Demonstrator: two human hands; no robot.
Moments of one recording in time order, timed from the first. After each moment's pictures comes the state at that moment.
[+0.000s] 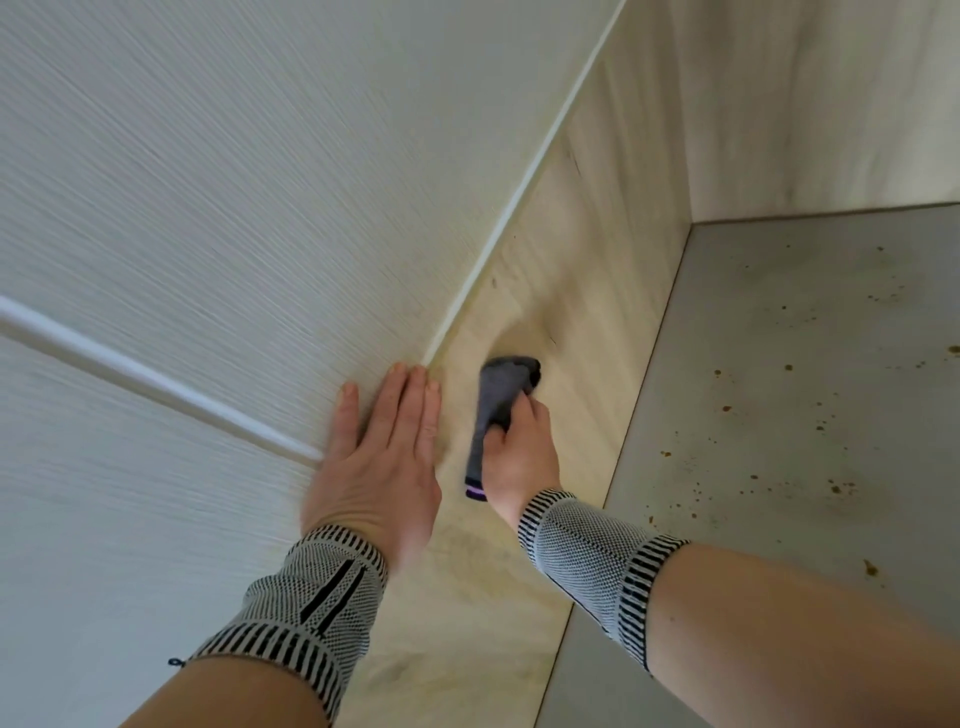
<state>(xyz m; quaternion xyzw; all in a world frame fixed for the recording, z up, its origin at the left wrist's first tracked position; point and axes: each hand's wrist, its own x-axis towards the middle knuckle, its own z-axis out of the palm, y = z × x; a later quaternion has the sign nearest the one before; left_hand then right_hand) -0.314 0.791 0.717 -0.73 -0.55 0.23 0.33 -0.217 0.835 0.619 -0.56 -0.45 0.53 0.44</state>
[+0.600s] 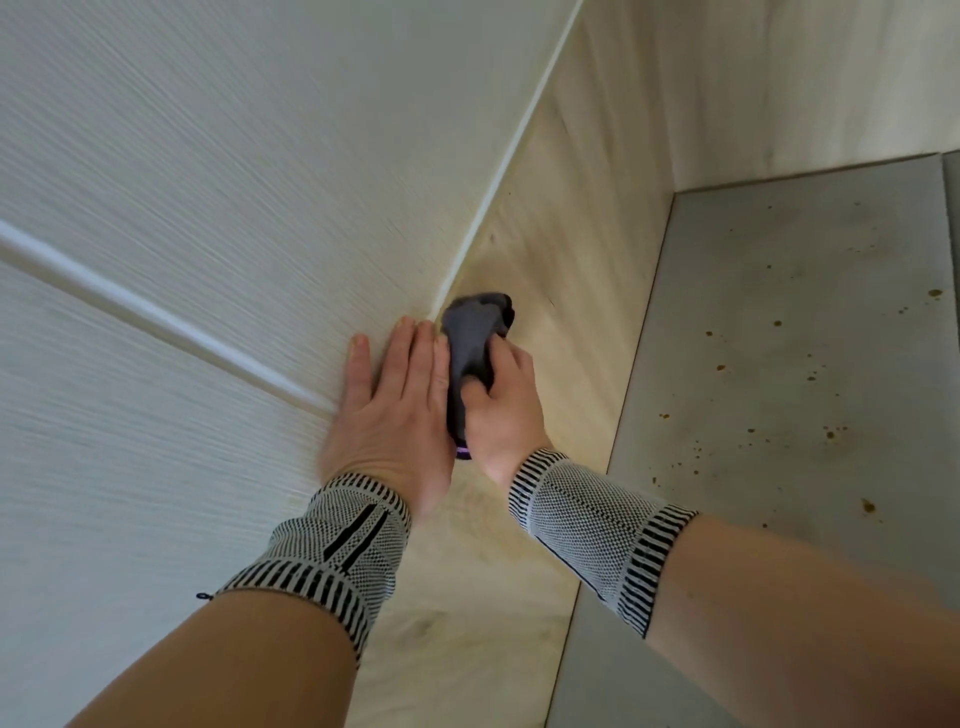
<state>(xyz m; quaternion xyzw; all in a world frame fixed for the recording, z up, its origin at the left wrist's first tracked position) -0.309 0.790 0.722 -0.72 -0.56 0.29 0.30 -0.233 0.817 0.644 -0.49 -0.41 0.55 0.54</state>
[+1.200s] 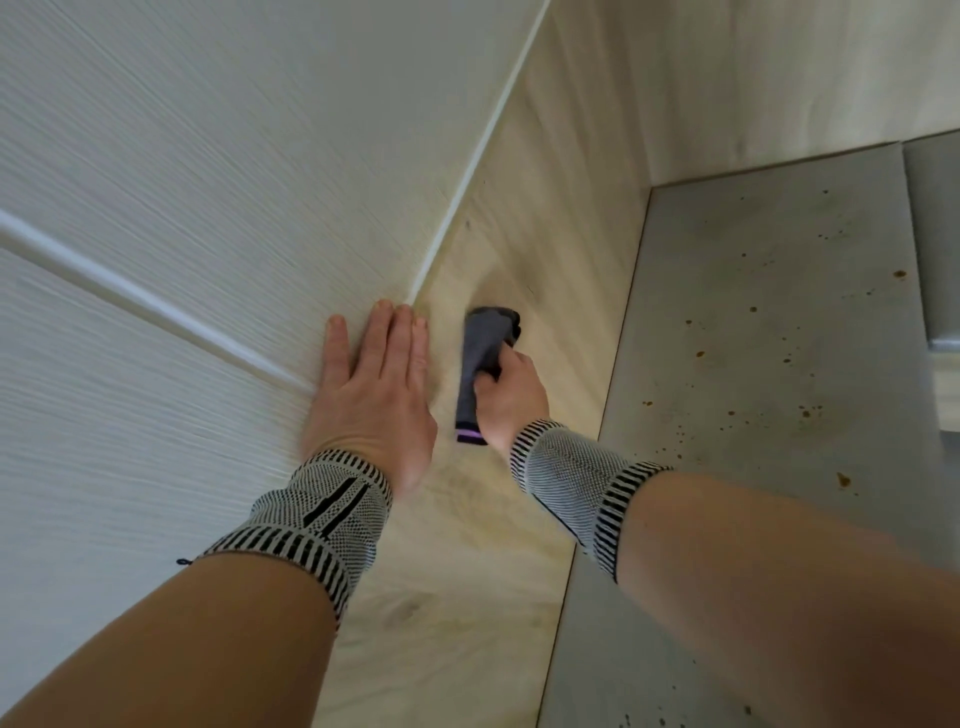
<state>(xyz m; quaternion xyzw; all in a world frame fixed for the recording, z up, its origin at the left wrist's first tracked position) -0.309 0.787 0.722 -0.71 -0.55 0.31 0.32 -0.221 0.826 0.615 -0.58 -0.42 0.53 0.45</state>
